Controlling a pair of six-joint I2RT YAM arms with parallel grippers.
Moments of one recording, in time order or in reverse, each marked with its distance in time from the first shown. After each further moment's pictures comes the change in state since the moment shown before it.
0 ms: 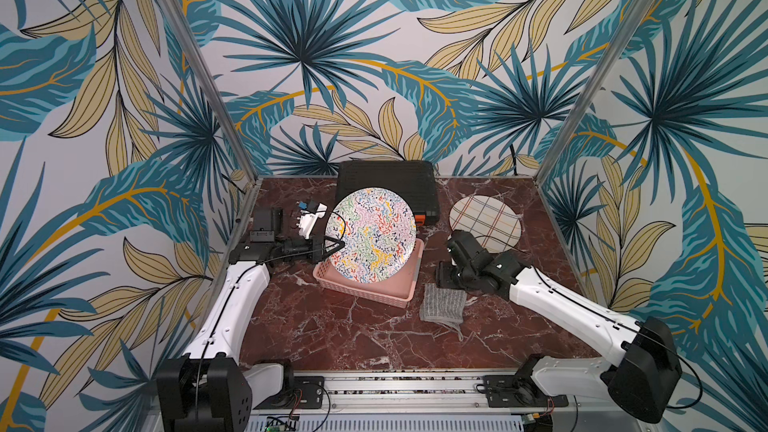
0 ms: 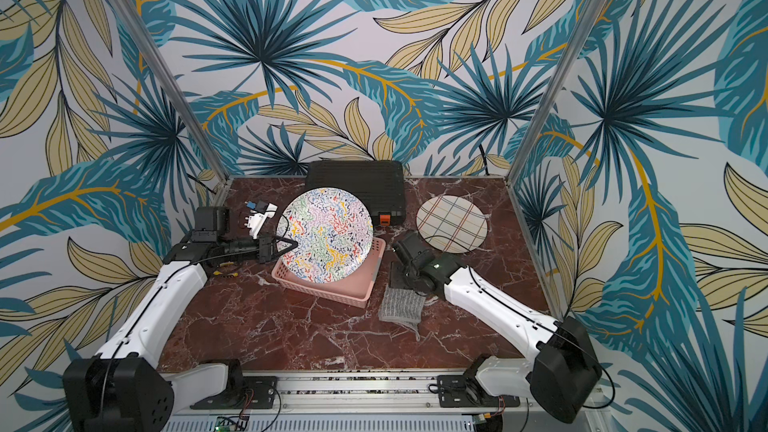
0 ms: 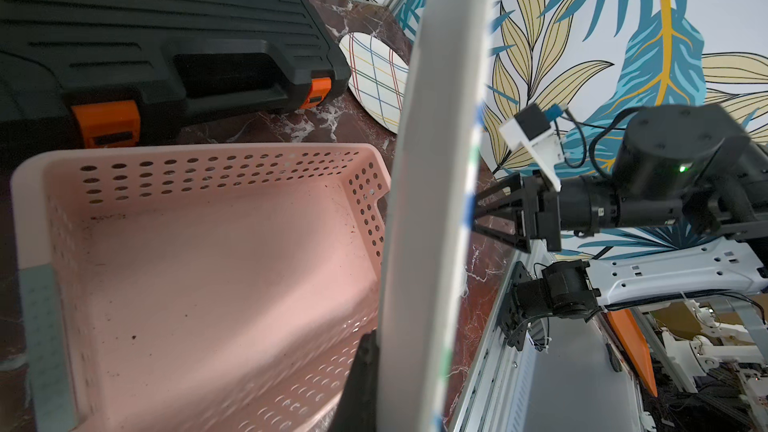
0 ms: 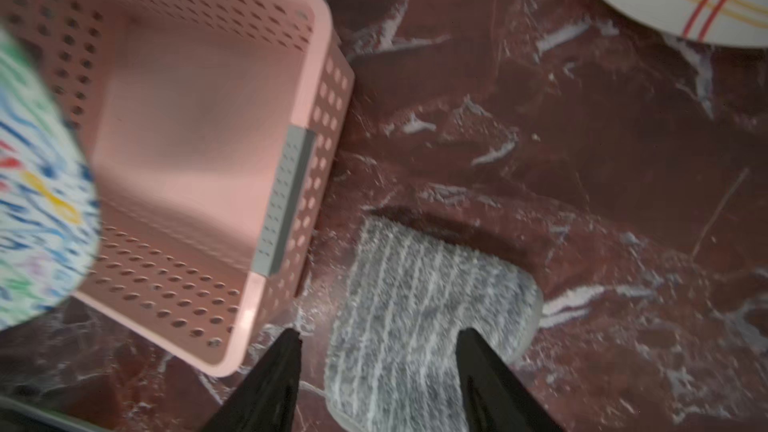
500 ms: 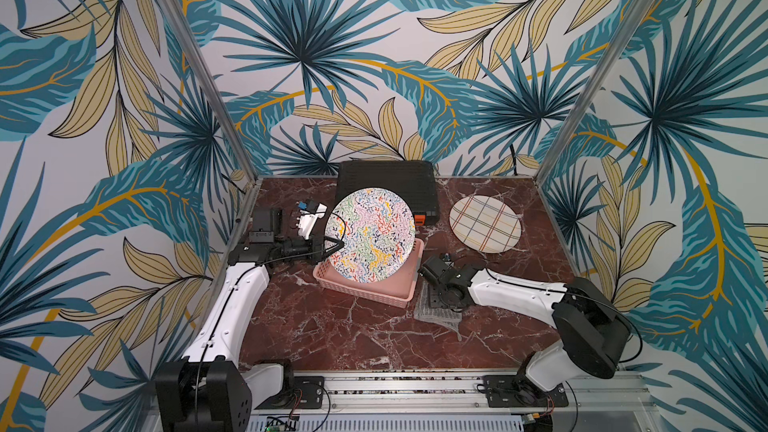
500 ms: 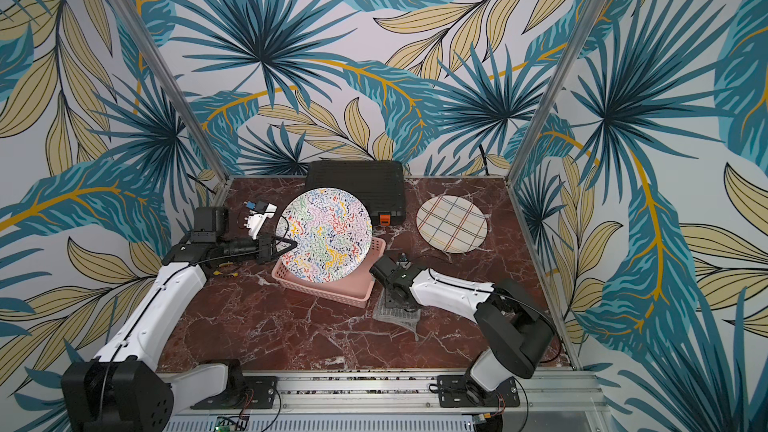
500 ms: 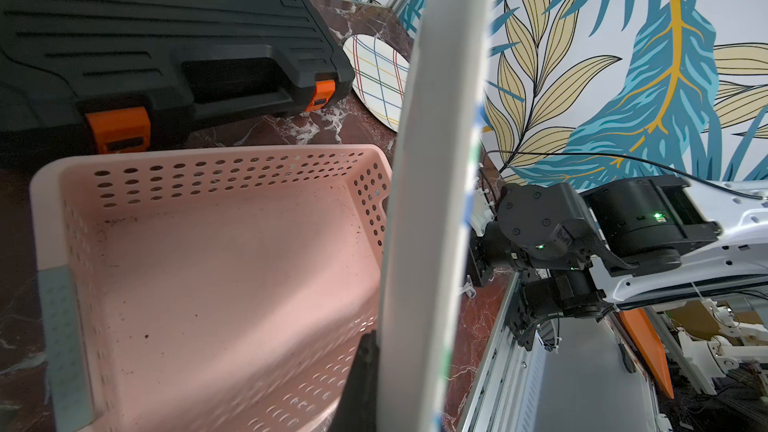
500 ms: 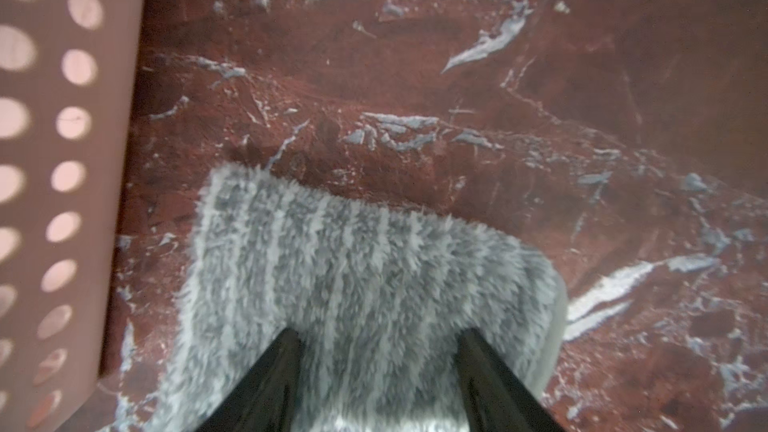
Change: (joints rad) left arm 0.000 -0.012 0.000 -0.002 -0.016 0.014; right arm 0.062 0.291 -0.081 0.140 0.102 0.088
